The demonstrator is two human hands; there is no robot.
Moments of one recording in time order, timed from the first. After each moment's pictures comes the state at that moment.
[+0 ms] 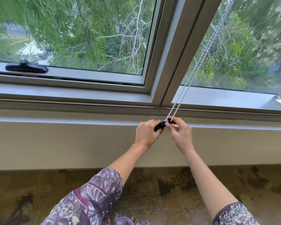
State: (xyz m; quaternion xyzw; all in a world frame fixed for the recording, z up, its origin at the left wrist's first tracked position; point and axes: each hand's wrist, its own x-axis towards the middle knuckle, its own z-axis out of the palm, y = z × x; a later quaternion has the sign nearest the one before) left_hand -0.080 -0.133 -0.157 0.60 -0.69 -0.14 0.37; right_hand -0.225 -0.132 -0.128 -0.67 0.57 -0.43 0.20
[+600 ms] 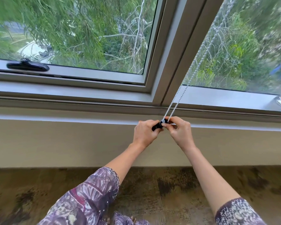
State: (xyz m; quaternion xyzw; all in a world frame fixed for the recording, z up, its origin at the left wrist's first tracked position) left_hand -0.072 -0.132 -0.159 0.58 -0.68 -0.16 0.42; right_hand -0.227 -0.140 -0.125 -0.73 0.53 -0.40 0.19
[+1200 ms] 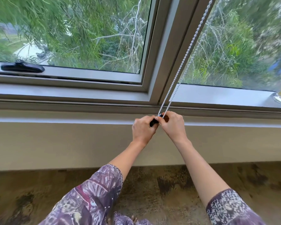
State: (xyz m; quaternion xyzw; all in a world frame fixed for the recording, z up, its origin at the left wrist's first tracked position) left_hand -0.082 -0.139 -0.158 0.63 -0.63 -0.13 0.43; right_hand -0.201 -0.152 -0.106 -0.70 0.64 -0.28 0.11
